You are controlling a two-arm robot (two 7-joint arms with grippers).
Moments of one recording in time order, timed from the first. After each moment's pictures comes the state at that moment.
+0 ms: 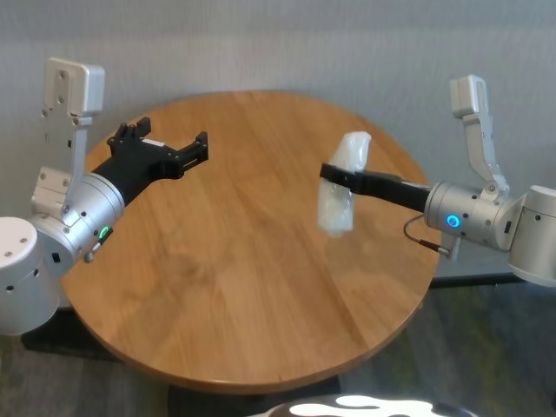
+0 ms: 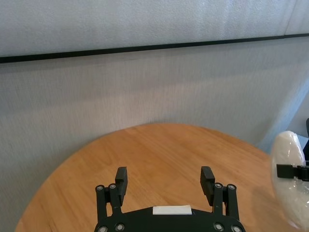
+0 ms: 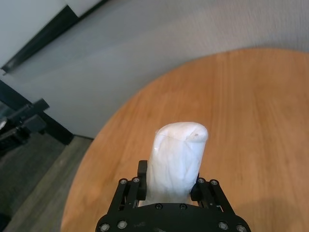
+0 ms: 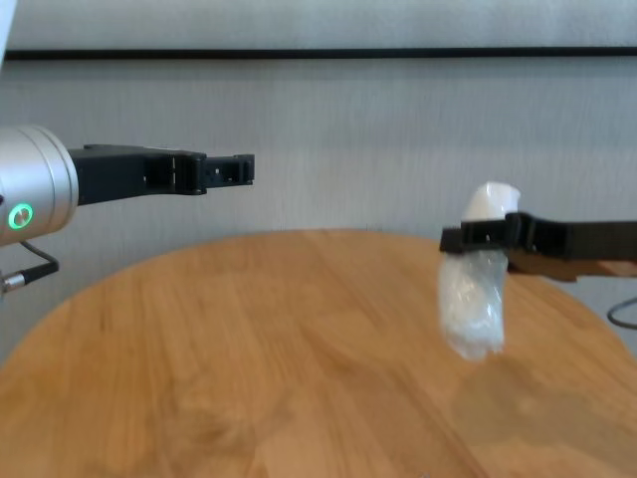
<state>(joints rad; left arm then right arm) -0.20 0.37 0.32 -1.70 -0.42 0.28 -0.08 0.50 0.55 -0.62 -1.33 1.13 0.38 0.28</state>
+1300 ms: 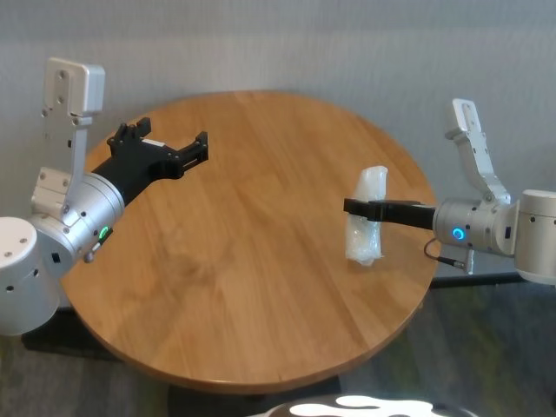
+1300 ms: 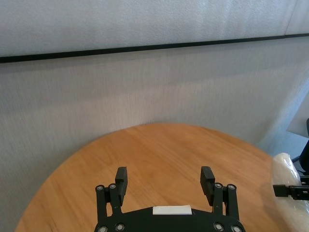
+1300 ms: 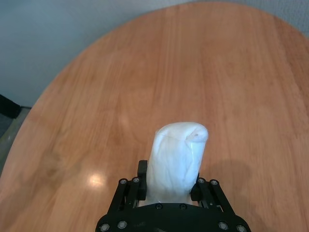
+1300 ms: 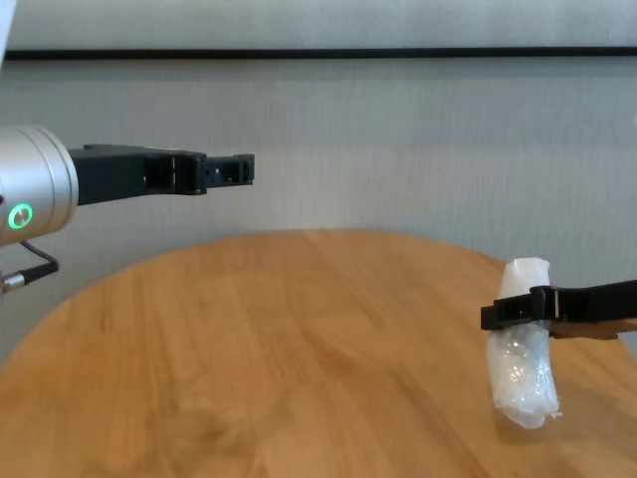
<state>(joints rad) -0.20 0.37 0.32 -1.70 -0.42 0.28 -0.08 0.53 0.55 -0.64 -1.26 1.03 0.51 0.16</state>
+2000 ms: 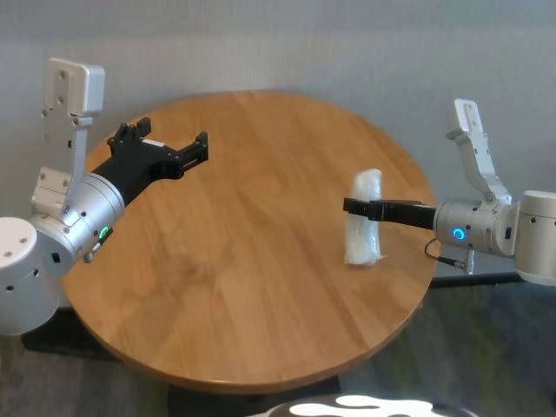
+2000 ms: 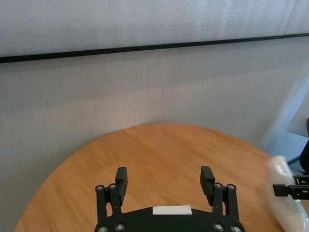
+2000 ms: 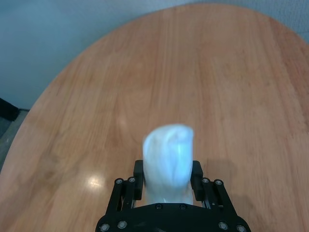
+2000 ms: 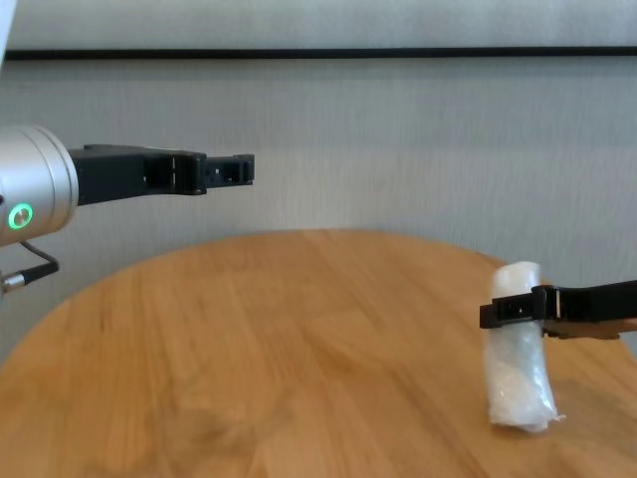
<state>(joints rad) -0.20 0.37 0.32 -1.70 -0.42 0.28 -0.08 0.53 0.55 -0.64 -1.26 1.03 0.51 0.16</state>
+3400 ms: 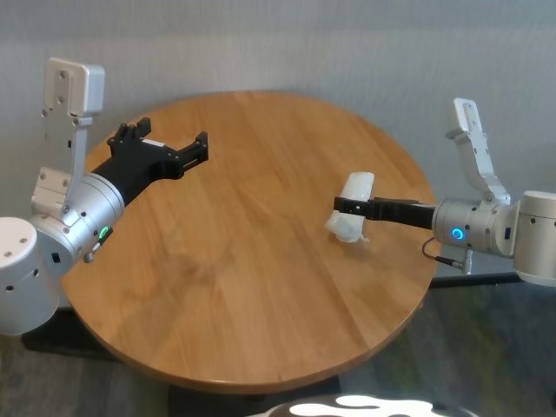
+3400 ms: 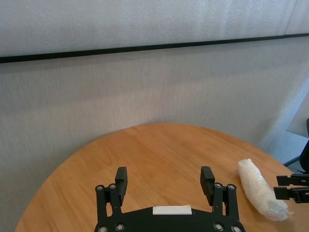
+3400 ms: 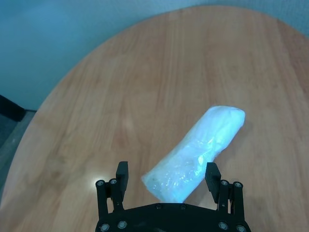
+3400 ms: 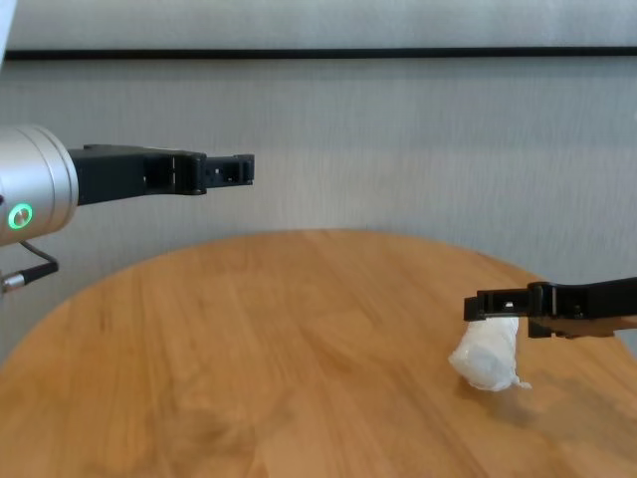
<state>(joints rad) -0.20 0.37 0.32 -1.70 -0.42 0.28 -0.08 0.52 0.55 -0.63 -1.26 1.03 0.51 0.17</state>
